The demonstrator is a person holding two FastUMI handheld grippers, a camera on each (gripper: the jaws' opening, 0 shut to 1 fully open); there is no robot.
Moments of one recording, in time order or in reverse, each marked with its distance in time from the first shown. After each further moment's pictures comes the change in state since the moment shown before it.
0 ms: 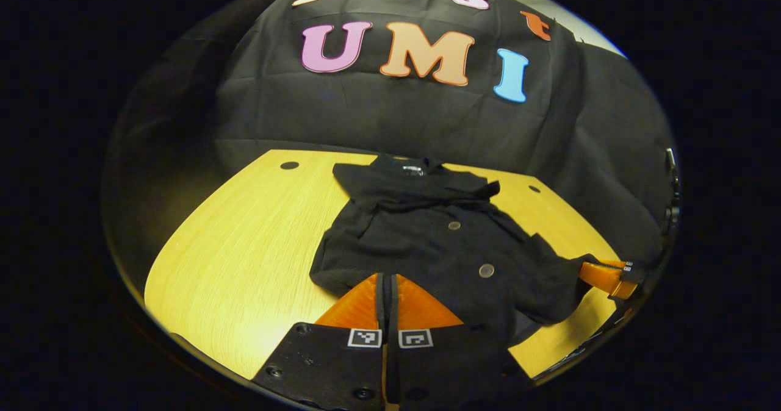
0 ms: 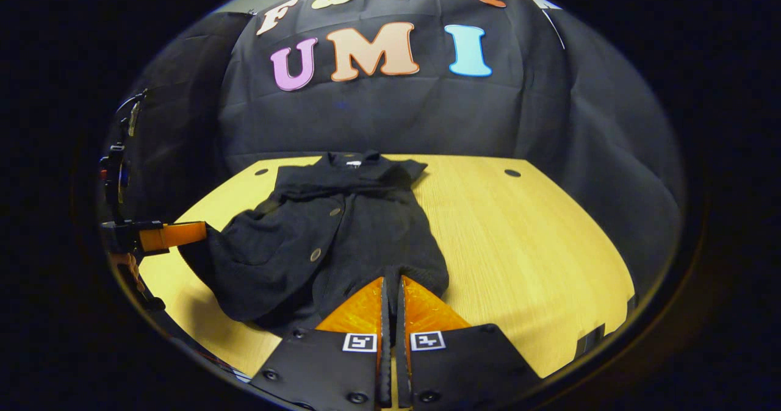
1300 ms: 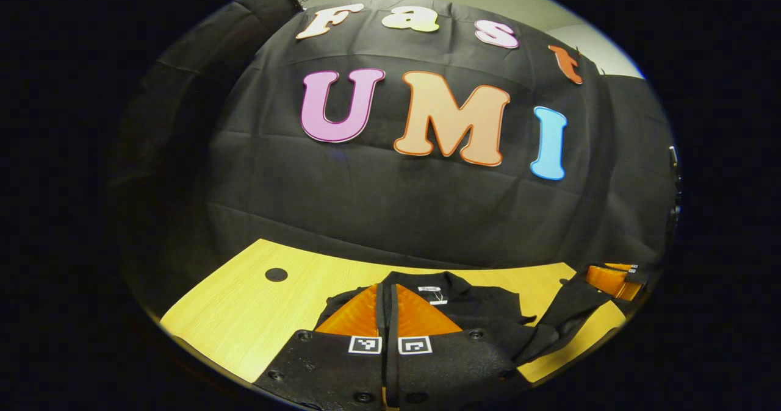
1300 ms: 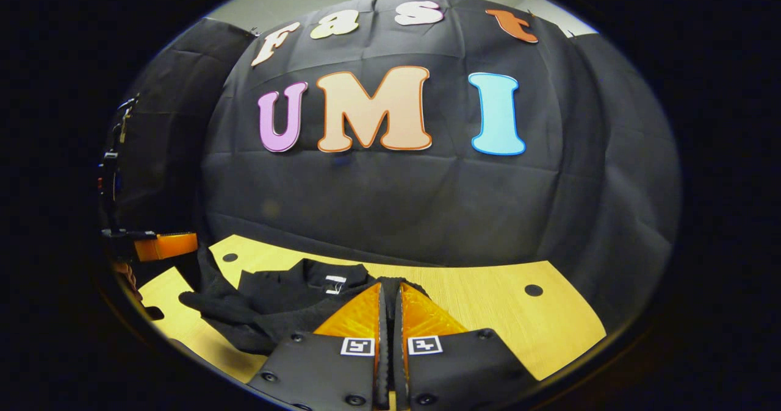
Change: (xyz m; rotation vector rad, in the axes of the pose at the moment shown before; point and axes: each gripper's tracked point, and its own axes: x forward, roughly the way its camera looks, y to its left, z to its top) left arm 0.146 0.030 0.208 -0.023 -0.312 0.088; right arm 0.151 -0.005 0.254 -0.039 -0.278 -0.005
